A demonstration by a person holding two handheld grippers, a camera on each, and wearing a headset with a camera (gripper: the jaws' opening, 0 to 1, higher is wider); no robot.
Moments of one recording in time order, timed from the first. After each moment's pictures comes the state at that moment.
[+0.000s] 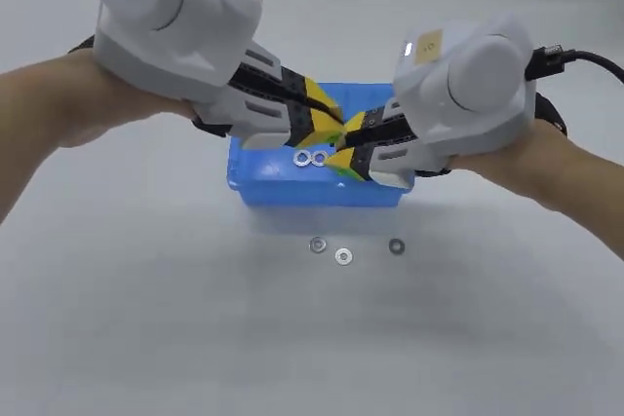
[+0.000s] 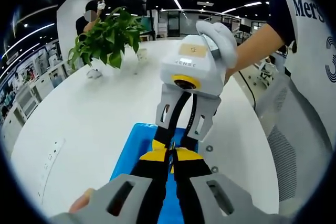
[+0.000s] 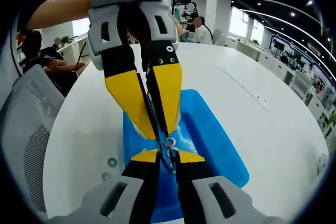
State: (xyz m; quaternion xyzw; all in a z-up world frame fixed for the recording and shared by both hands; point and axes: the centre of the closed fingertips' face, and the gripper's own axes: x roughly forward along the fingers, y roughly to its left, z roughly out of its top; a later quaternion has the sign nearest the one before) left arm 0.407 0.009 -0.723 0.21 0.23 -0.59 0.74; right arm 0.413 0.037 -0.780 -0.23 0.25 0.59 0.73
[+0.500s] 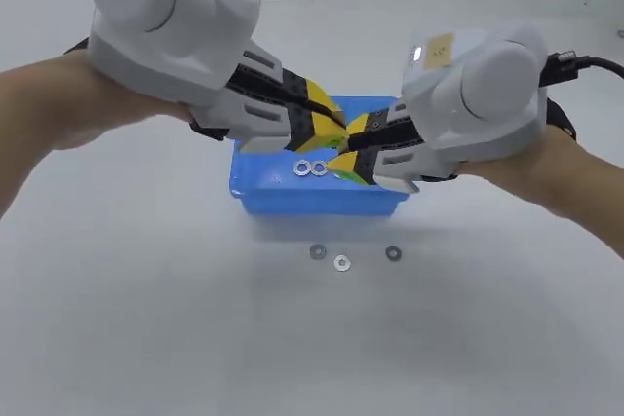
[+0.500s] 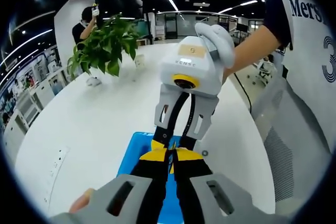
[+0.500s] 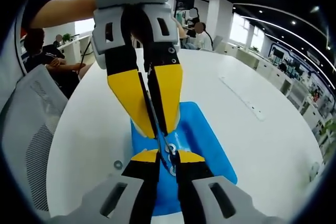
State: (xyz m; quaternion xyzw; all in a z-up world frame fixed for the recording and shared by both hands) left arm 0.391 0.004 -0.696 0.22 0.21 -0.60 0.74; right arm 0.405 0.034 -0.752 -0.25 0.22 0.59 0.74
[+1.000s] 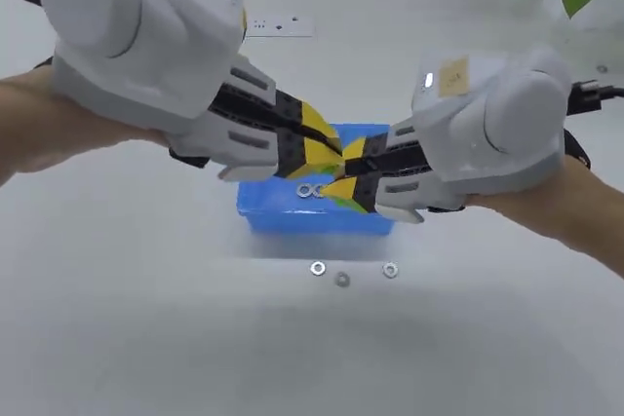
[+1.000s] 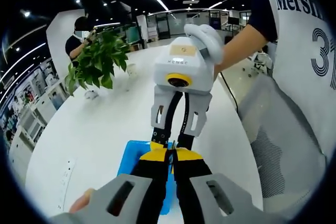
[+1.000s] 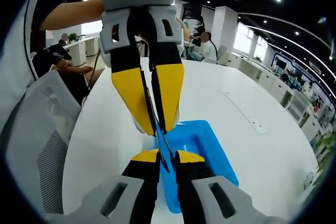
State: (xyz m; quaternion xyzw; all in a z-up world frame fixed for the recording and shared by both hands) left arm 0.355 0.013 -0.663 0.26 0.19 -0.61 0.73; right arm 0.365 0.041 -0.714 -0.25 0.19 0.61 0.73
